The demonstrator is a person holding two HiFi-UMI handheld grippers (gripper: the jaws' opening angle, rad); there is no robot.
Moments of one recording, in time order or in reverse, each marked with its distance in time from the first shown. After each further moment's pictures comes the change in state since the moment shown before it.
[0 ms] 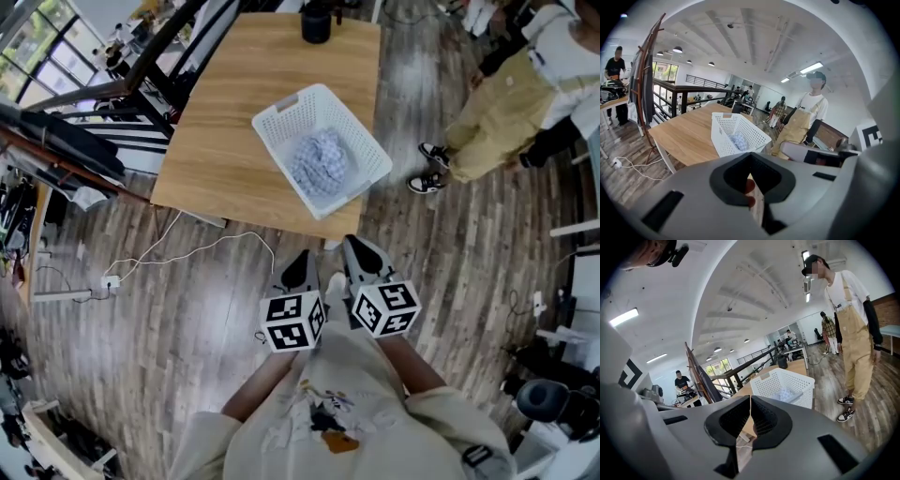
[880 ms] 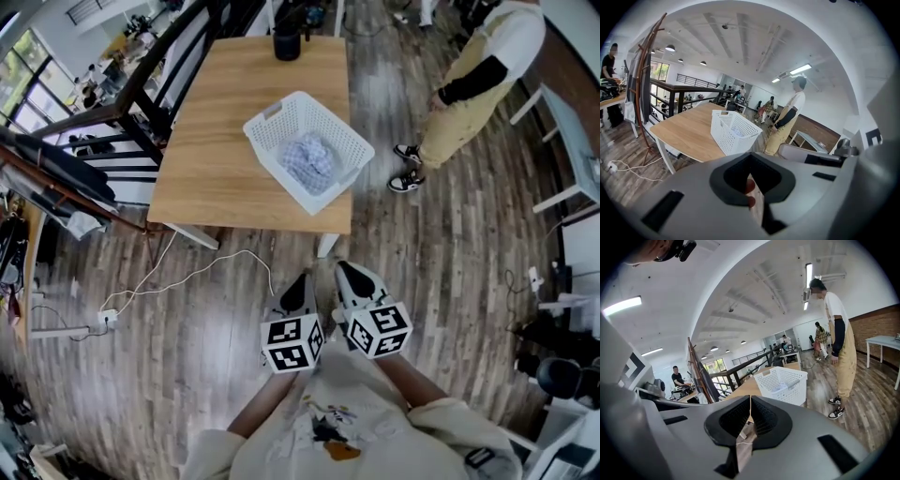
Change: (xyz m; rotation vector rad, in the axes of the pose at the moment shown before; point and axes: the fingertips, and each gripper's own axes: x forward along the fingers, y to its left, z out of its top) left arm -0.090 0.014 -0.057 0.052 0.004 -0.108; right arm -0.076 0.076 -0.059 -0.047 -0.035 -0.095
